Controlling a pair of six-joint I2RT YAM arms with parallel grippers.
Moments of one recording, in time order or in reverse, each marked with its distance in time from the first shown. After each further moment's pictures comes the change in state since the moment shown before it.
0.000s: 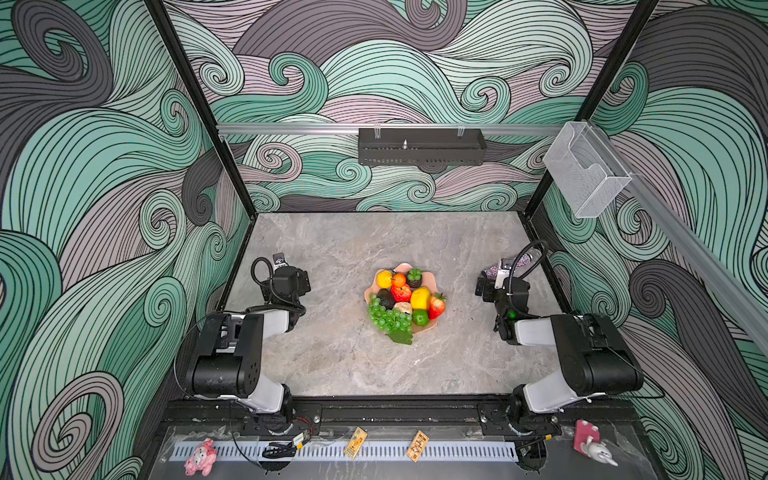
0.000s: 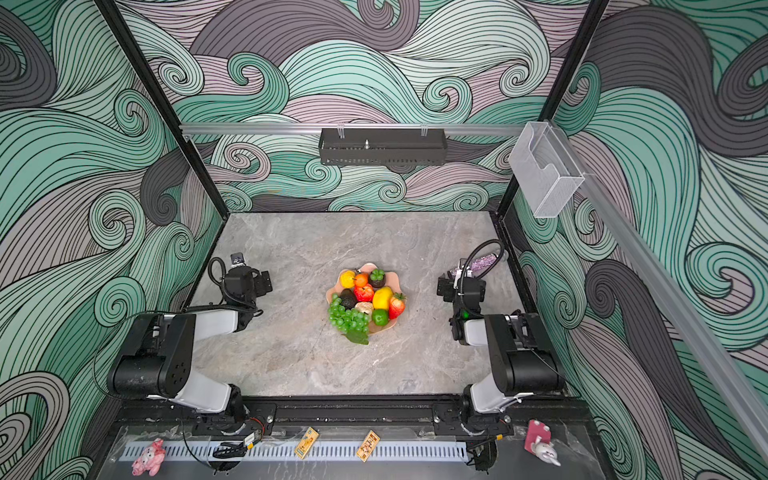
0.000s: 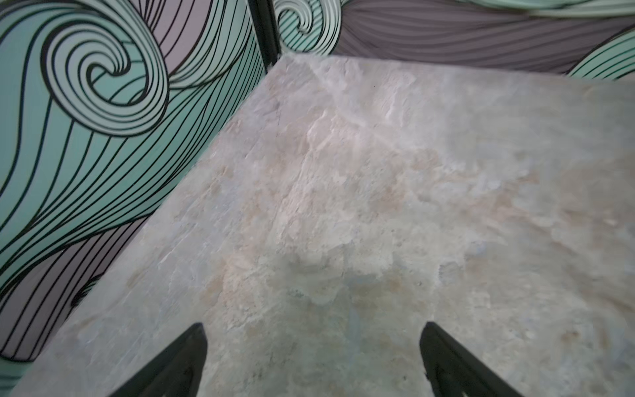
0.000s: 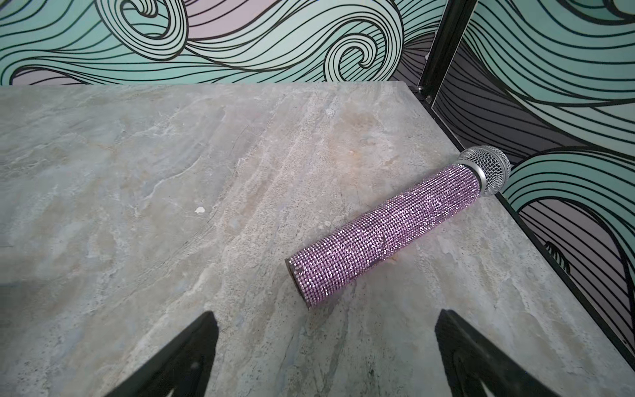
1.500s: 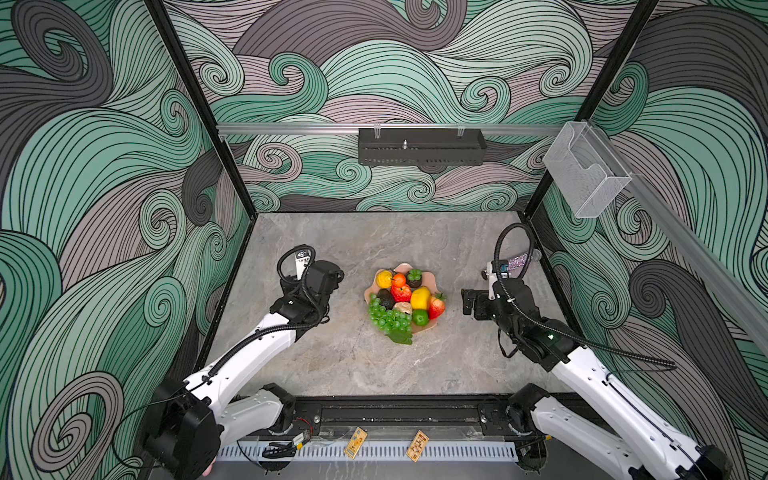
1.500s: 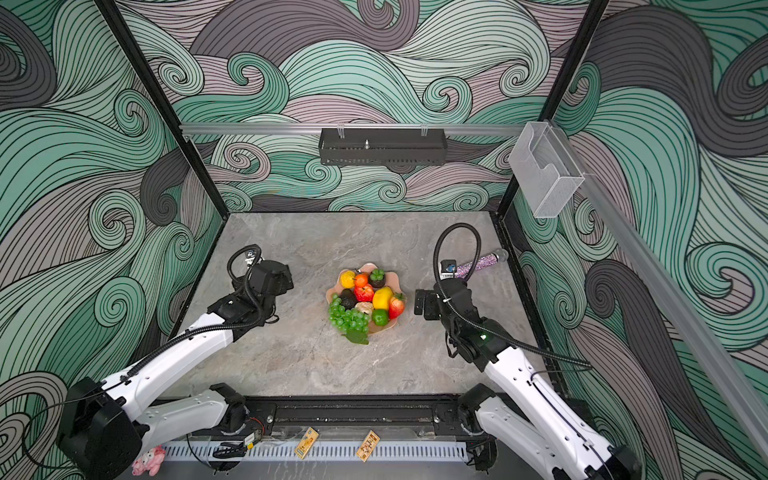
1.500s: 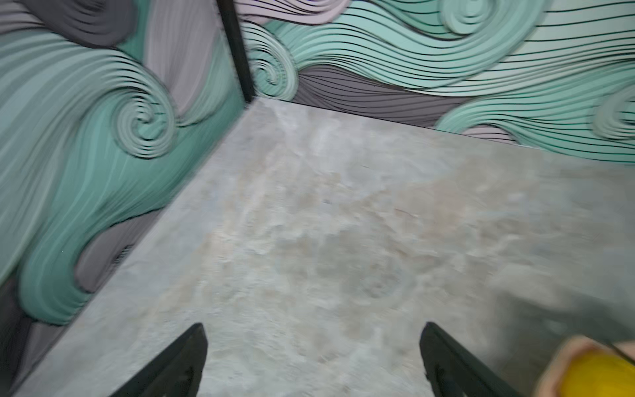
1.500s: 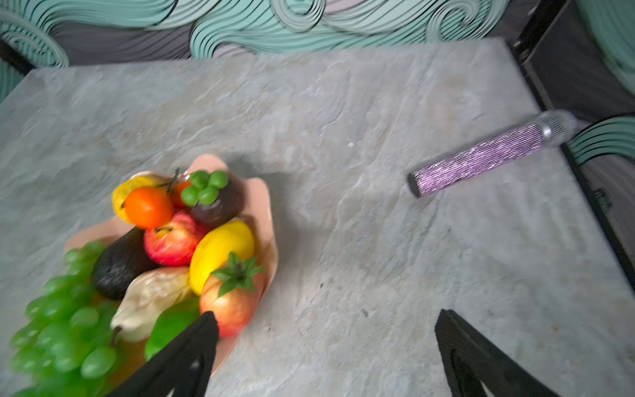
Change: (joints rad) left arm -0.500 -0.400 0.269 -0.882 -0.475 -0.391; right arm 0.473 -0.734 0.354 -1.336 0.174 0.336
